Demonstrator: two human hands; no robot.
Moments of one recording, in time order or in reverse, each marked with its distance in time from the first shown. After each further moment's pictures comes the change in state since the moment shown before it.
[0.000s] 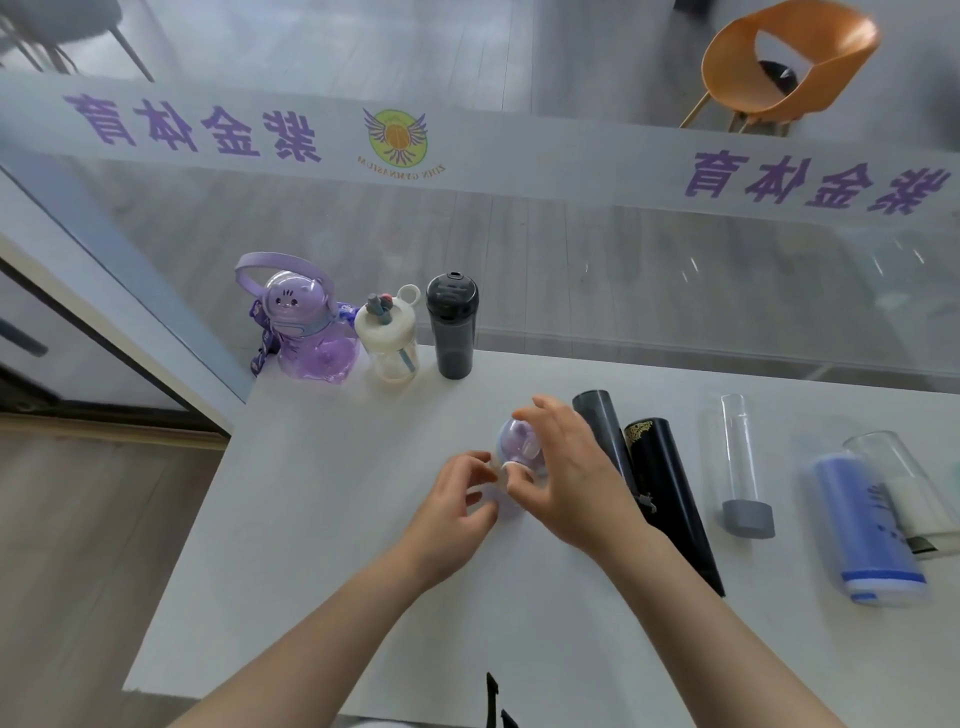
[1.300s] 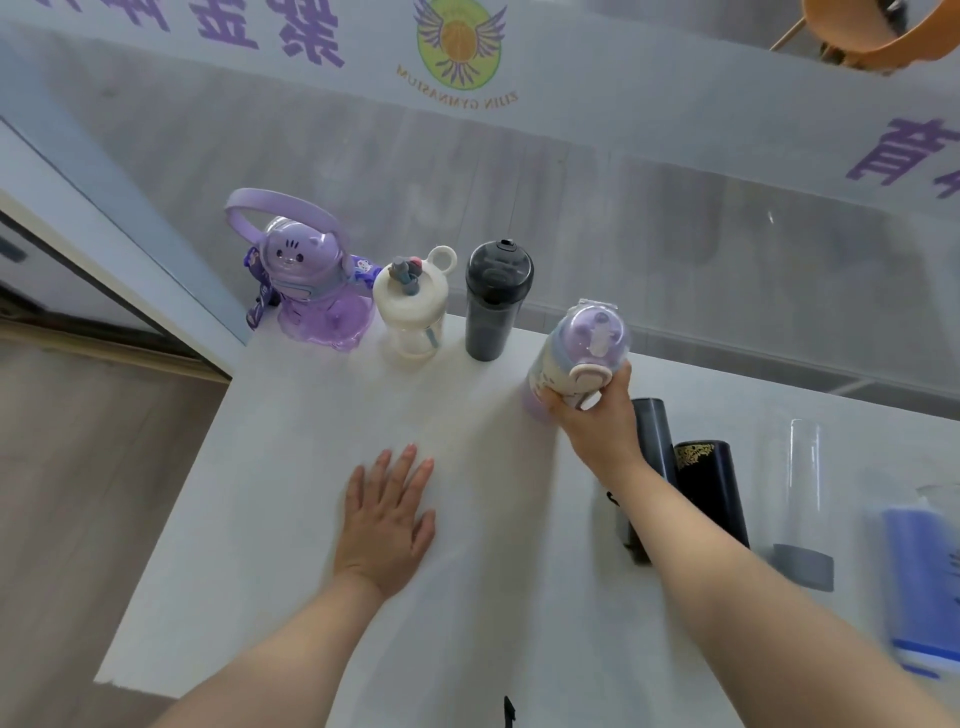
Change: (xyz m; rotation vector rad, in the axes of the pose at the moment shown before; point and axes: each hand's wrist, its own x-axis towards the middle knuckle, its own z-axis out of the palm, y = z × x) left_hand 0.017 -0.145 -0.054 1.045 0.067 -0.064; right_hand 0.110 0.074 0.074 0.651 0.196 0.486
